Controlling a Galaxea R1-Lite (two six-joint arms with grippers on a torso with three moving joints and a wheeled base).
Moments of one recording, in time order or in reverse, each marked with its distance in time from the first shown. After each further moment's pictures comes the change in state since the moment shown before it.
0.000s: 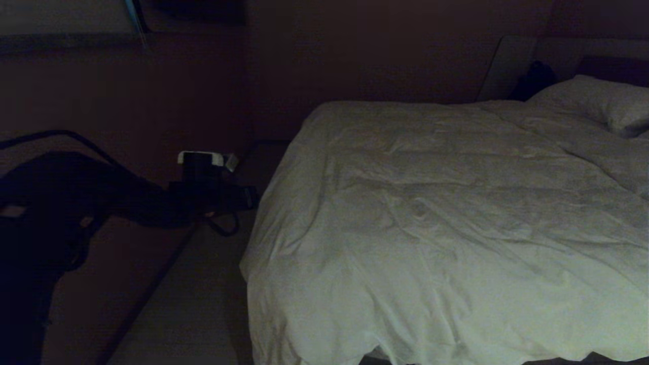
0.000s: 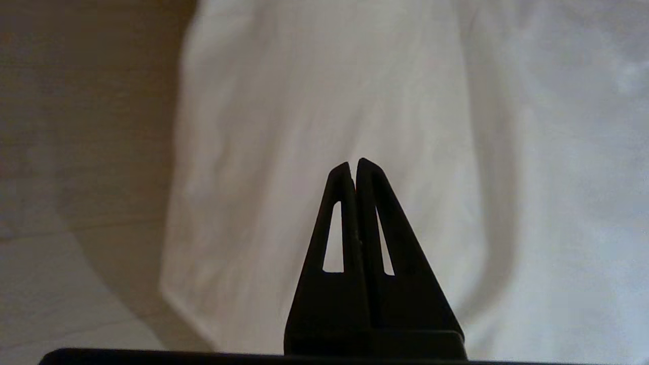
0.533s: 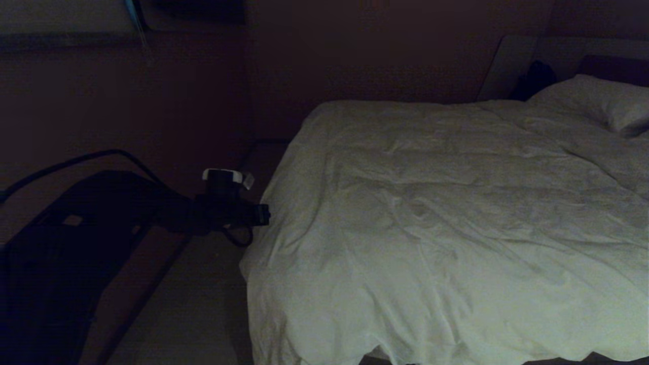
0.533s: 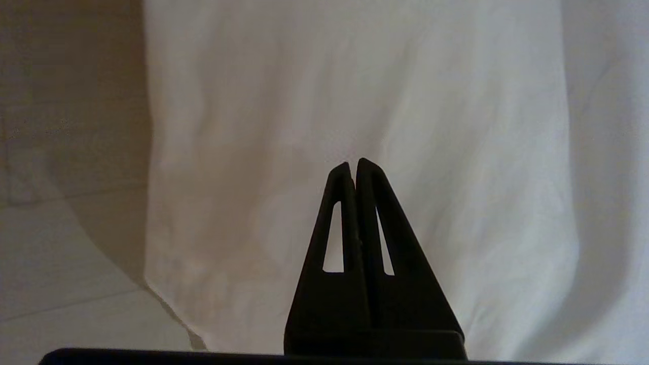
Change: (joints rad) left arm -0.021 0.158 -0.144 0.114 0.007 0.041; right arm 0.000 0.000 0.000 0.000 0.000 0.000
